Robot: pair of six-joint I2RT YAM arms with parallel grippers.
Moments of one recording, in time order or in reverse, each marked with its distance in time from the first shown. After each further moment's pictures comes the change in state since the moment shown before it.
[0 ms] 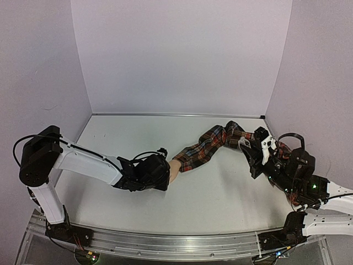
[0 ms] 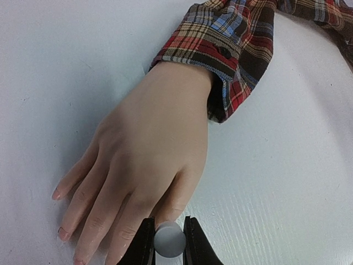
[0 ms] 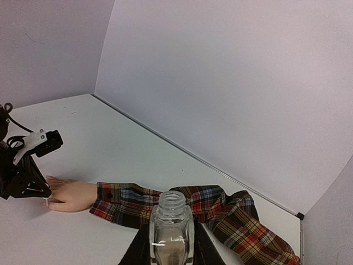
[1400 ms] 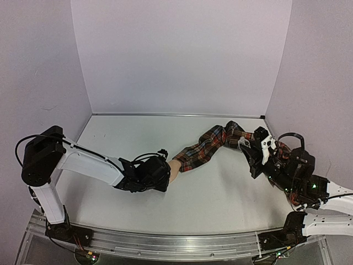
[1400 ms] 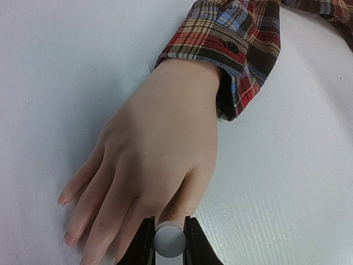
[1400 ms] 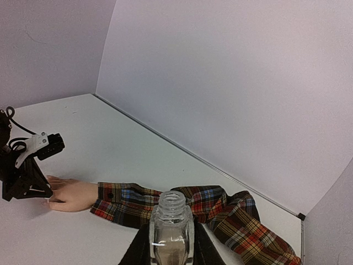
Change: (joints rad) left arm 0.002 0.022 -0.002 0.008 -0.027 0.039; right arm -0.011 0.003 0.000 0.000 -0.018 0.000
